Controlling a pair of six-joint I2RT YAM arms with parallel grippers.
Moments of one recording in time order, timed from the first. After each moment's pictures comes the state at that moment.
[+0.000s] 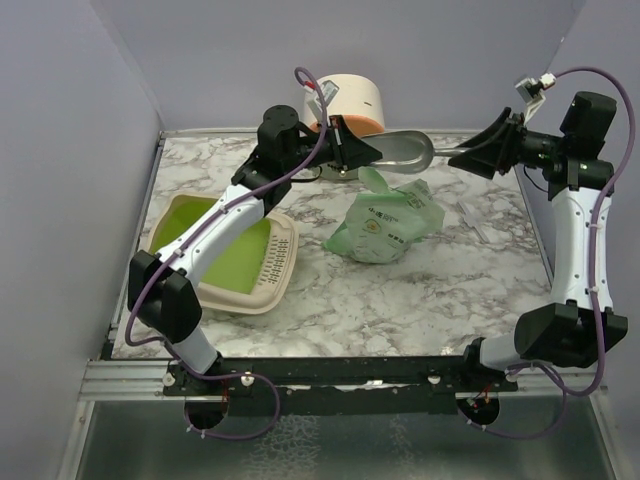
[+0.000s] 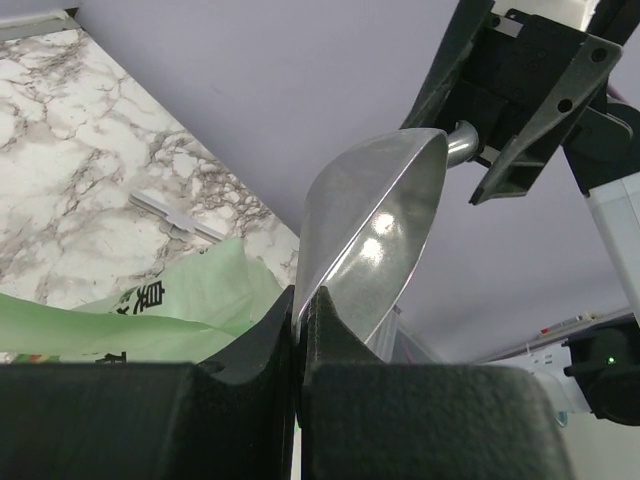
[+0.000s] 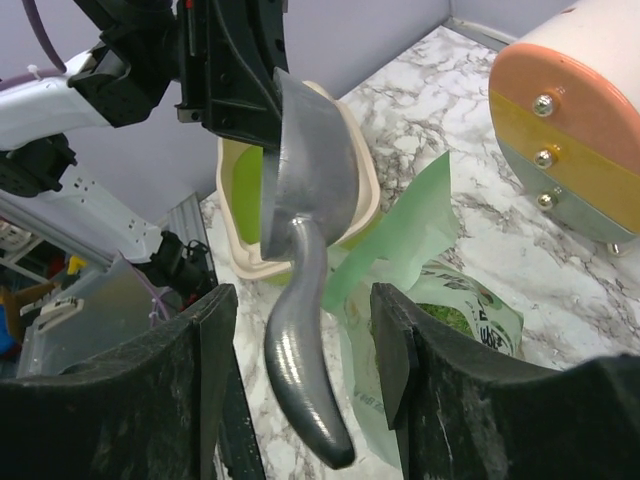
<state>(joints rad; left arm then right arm) -0.57 1.63 1.54 0.12 0.64 -0.76 -0.24 1.42 1.62 -0.57 -1.43 0.07</state>
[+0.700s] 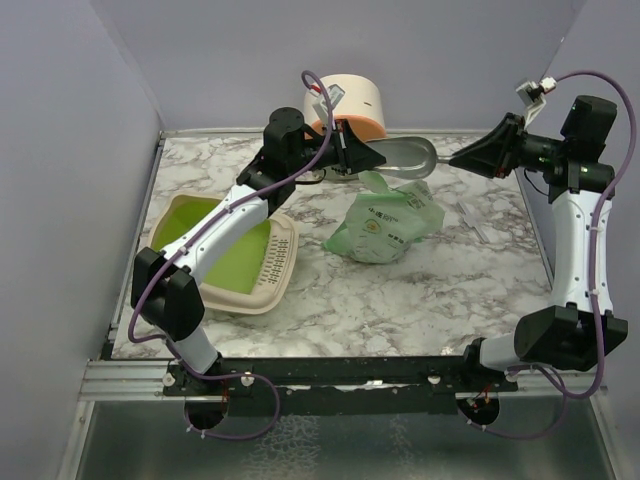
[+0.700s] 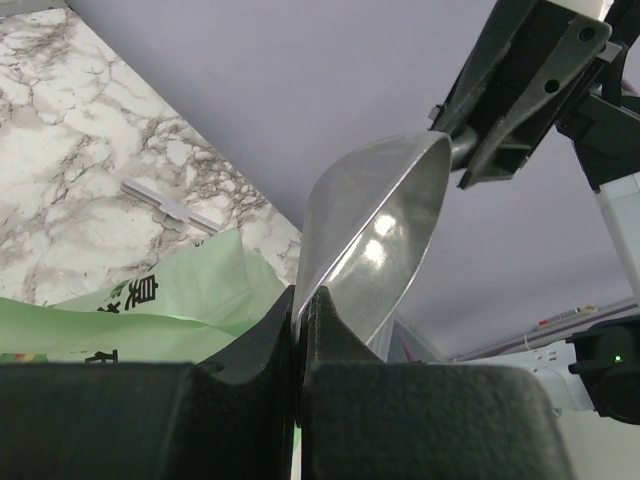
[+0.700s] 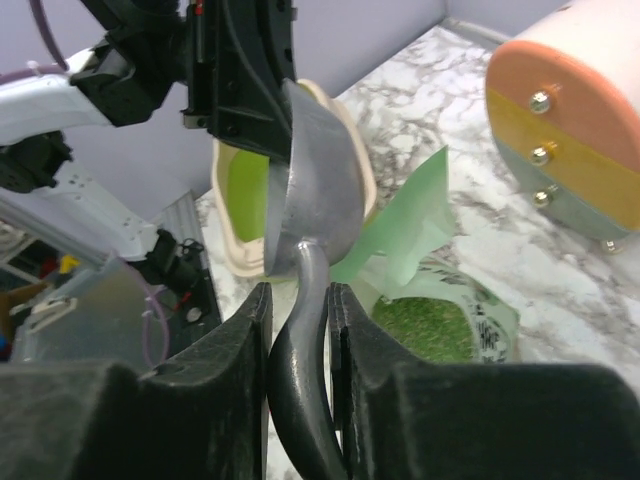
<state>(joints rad) -0.59 1.66 1.54 0.12 0.64 -0.76 -0.24 1.40 1.59 -0.58 -1.43 0.05</state>
